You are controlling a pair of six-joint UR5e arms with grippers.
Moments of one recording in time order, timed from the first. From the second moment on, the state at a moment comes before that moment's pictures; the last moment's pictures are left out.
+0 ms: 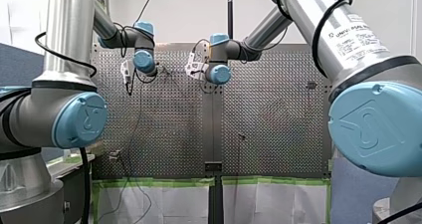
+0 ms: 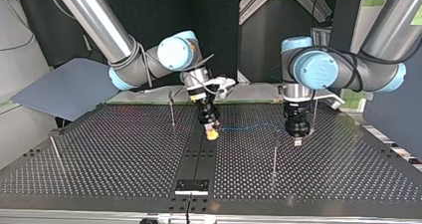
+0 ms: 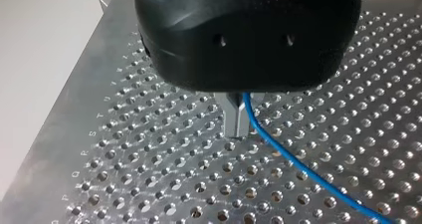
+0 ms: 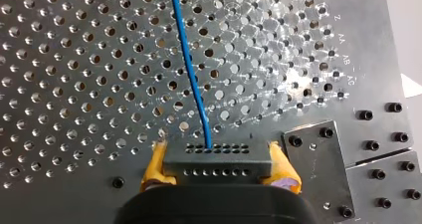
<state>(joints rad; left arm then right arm) -0.12 -1.68 -1.77 -2.80 -1.81 -1.68 2.36 -0.99 1.28 -0.44 1.63 1.80</state>
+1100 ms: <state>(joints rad) -0.01 -1.79 -1.63 -2.87 -1.65 -1.76 2.27 -0.93 1.19 -0.44 1.61 1.80</state>
